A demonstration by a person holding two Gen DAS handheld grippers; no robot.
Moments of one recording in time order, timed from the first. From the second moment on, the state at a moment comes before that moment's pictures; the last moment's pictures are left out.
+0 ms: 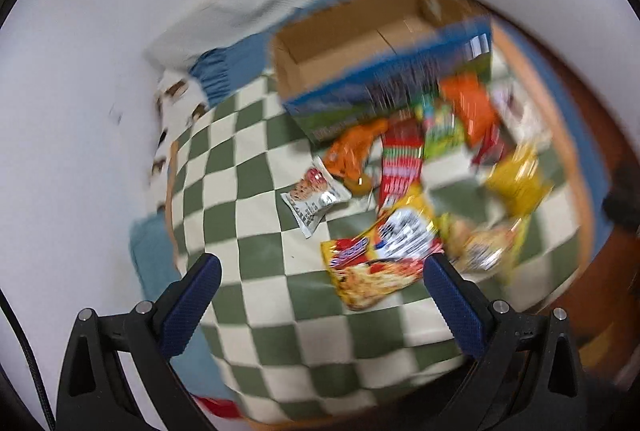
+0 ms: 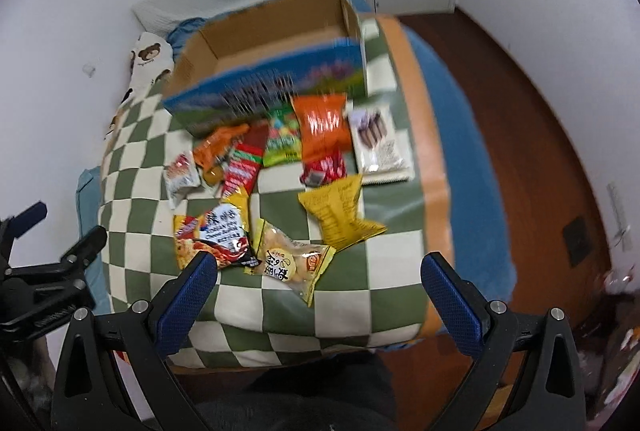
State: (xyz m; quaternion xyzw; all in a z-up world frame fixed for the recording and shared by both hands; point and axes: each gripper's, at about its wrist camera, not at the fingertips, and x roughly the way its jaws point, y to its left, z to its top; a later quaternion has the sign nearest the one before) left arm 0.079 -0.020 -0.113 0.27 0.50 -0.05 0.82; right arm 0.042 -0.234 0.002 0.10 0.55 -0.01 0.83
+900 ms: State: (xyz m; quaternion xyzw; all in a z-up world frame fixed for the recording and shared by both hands) left arm 0.146 -0.045 -0.295 0.39 0.57 -0.26 0.67; right arm 0.061 -0.167 -0.153 0.01 0.62 0.01 0.78
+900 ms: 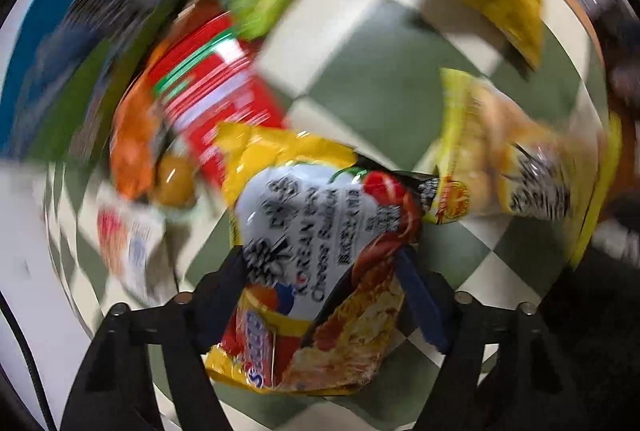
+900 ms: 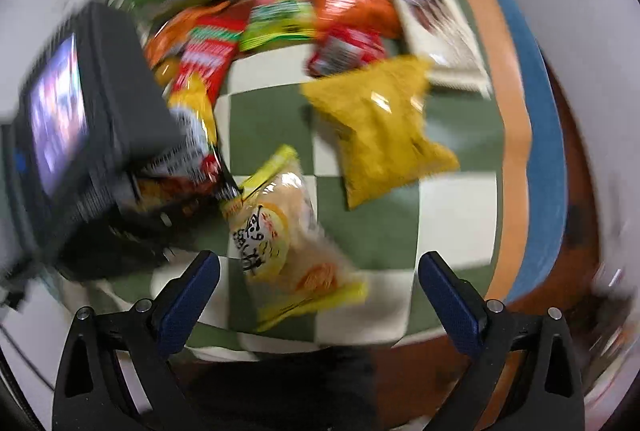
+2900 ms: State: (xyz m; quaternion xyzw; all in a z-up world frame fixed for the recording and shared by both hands) left arm 0.180 0.048 -0.212 0.01 0.68 -0.05 0.73; right arm 0.034 -0.167 -0.196 0.14 0.65 0.02 0.74
